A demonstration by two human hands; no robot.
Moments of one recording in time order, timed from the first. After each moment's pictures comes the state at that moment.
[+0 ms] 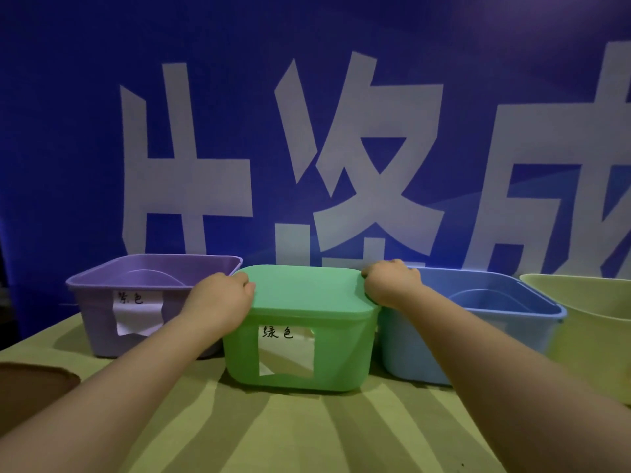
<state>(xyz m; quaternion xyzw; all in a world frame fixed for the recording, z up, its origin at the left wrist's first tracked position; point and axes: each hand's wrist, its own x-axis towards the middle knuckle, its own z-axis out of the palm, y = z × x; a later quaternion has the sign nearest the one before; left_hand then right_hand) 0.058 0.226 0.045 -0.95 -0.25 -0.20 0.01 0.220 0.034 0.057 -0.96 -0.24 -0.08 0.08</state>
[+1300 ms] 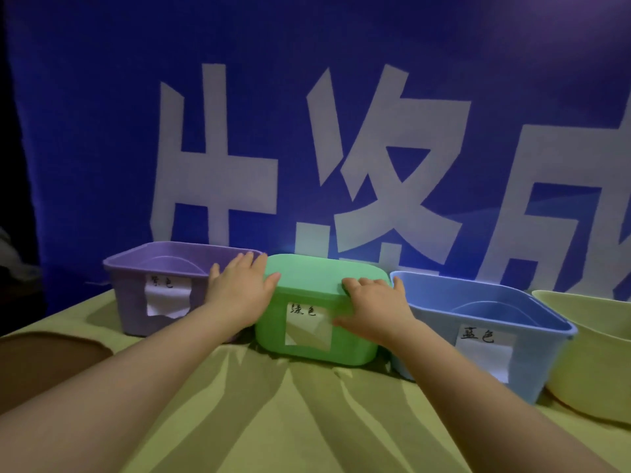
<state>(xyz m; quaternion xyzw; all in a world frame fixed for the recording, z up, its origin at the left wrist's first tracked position) 0.050 0.226 0.043 -0.94 -0.24 -0.24 -0.04 0.152 0.042 0.043 -0.92 -0.37 -0.16 0.02</state>
